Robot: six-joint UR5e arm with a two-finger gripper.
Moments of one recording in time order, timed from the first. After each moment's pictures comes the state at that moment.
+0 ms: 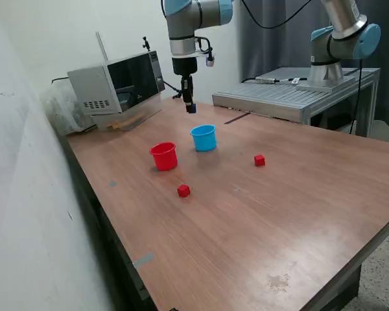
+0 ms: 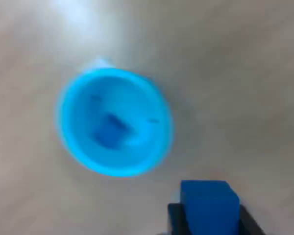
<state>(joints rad) -0.20 -1.03 1.43 -2.02 -1.71 3.58</state>
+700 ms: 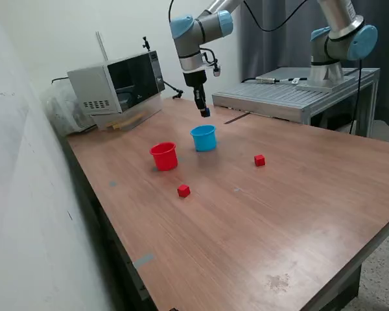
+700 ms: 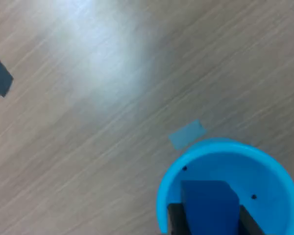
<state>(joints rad) -0.29 -1.06 1.59 -2.02 -1.71 3.52</state>
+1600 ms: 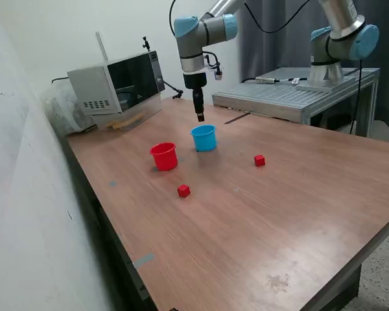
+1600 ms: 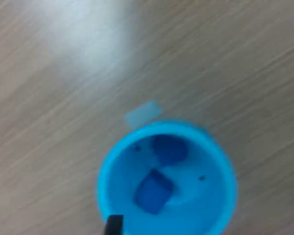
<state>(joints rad) -0.23 -1.04 1.59 -2.12 -1.70 3.52</state>
